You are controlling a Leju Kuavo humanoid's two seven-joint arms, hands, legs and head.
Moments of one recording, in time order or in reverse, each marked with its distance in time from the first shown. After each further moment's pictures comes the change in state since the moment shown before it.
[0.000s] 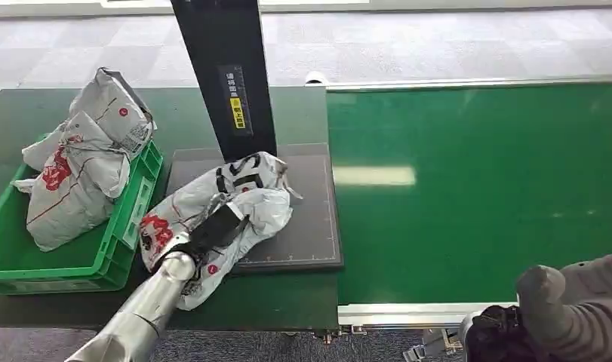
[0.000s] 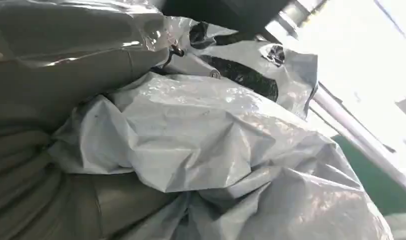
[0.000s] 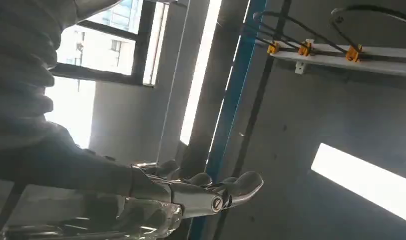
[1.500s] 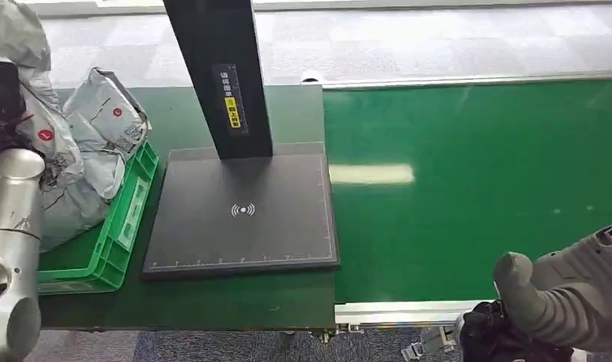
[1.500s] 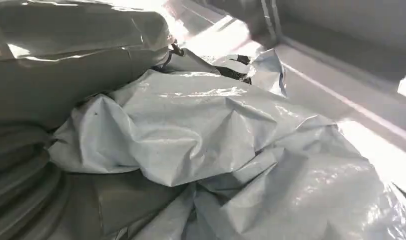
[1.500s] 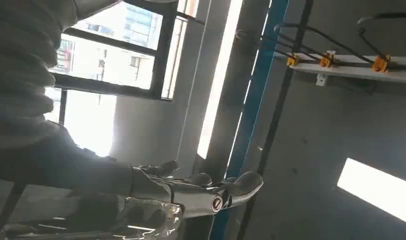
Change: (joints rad) left arm -0.416 0.421 0.283 0.038 0.025 0.812 0.186; right arm 0.009 -0.021 -0.006 0.069 -0.041 0.026 0.000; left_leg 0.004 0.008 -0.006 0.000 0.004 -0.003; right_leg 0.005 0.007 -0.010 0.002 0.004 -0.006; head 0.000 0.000
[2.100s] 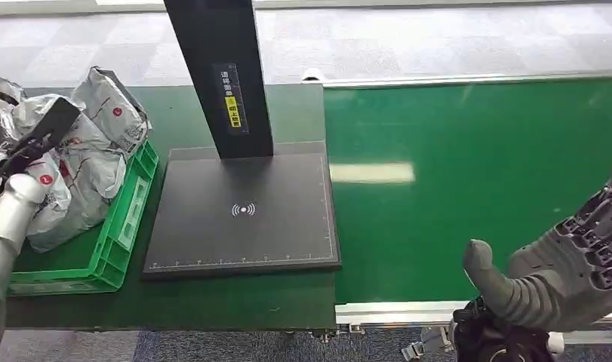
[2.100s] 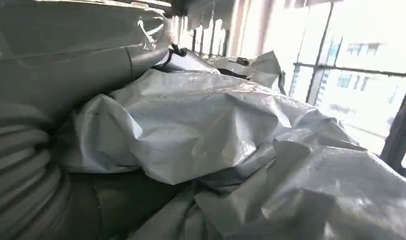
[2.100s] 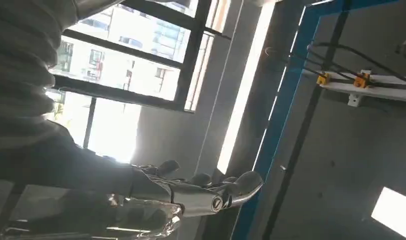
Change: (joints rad) left arm -0.023 0.110 -0.166 0.263 -0.444 -0.340 0.467; right arm 0.025 0.016 -0.041 0.073 0.028 0.062 0.000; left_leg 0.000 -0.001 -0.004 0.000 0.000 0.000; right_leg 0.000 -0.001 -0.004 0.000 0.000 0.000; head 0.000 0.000
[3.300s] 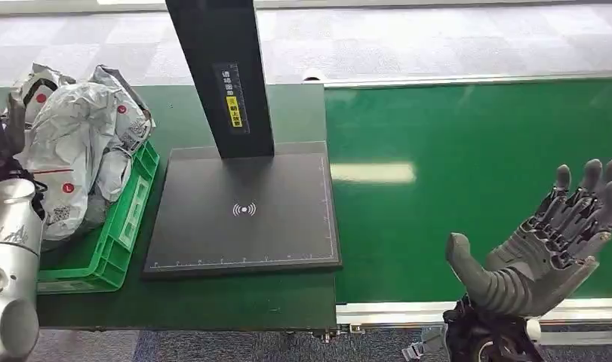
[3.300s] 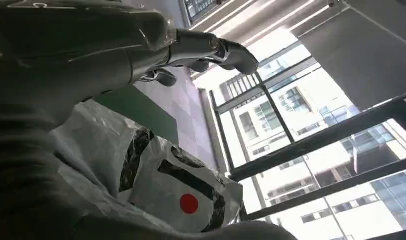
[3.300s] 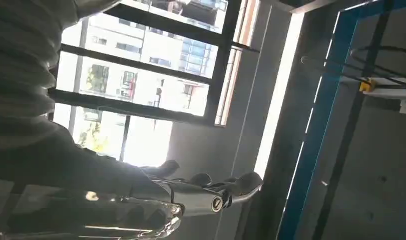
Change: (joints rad) left arm 0.067 -0.121 0.323 -0.105 0.655 0.178 -0.609; right arm 0.018 -0.015 -0.018 0.113 -0.076 0.022 0.000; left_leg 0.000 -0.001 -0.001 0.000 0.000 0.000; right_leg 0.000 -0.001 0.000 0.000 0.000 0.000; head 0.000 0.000
